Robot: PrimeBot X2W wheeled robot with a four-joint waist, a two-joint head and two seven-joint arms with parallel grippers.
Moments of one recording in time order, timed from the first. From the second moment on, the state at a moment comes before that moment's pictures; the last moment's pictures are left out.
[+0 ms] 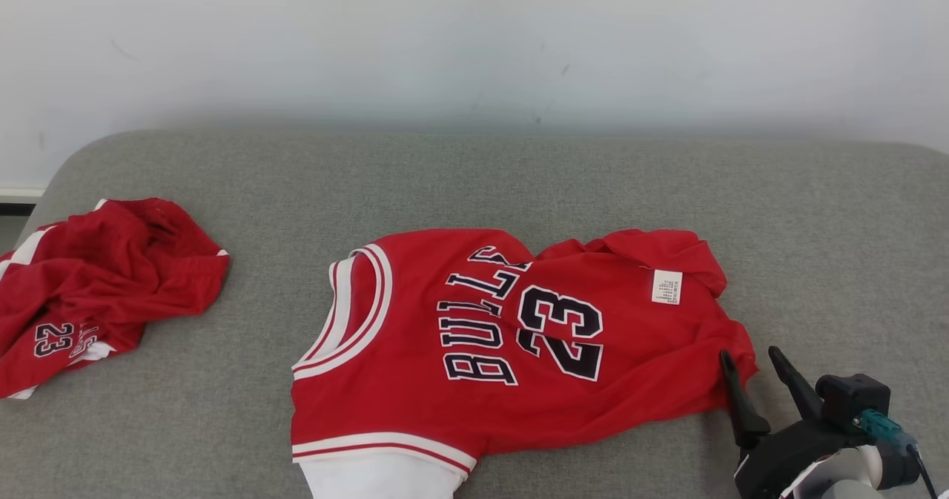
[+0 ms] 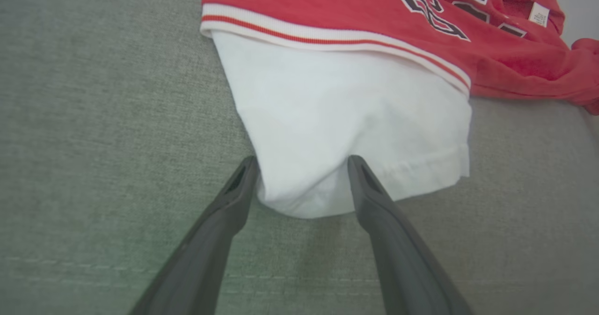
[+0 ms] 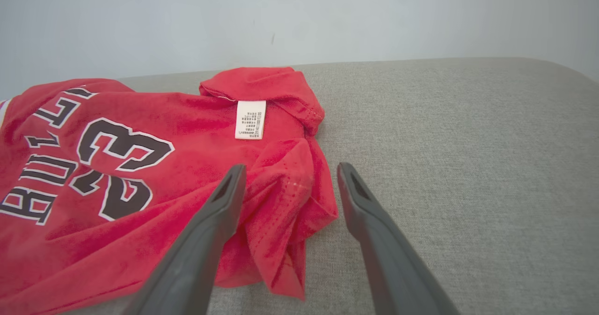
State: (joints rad) left arm 0.10 0.05 -0.23 0.49 -0.37 -0.13 -0.26; right arm -0.22 -0.30 0.17 0.58 0.40 0.13 -0.24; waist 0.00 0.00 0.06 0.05
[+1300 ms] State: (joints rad) left arm 0.06 0.13 -0.22 0.16 -0.49 -0.13 -0.25; right arm -0.05 -0.30 0.06 0.19 0.43 0.13 -0.11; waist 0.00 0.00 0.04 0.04
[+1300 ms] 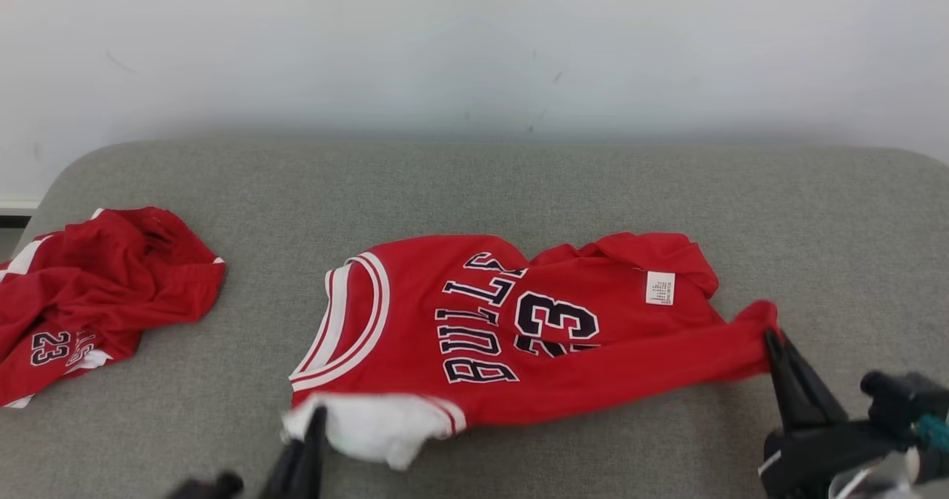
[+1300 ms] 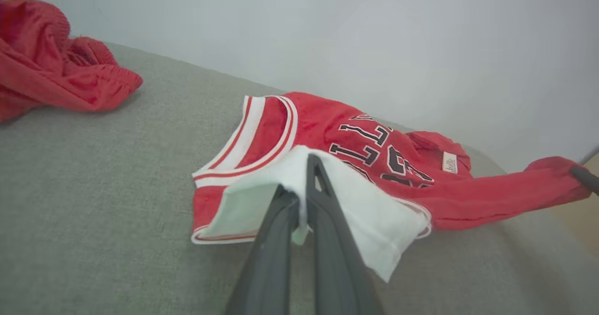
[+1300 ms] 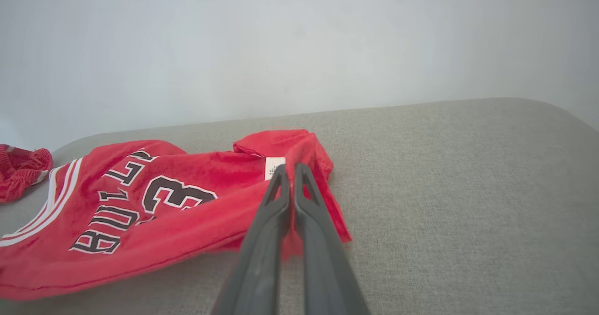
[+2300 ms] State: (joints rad) left arm -1.67 0.43 -0.43 0.57 -0.75 -0.13 0.07; right arm -1.48 -0.33 0.07 0.62 0.60 0.13 0.16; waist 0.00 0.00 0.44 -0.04
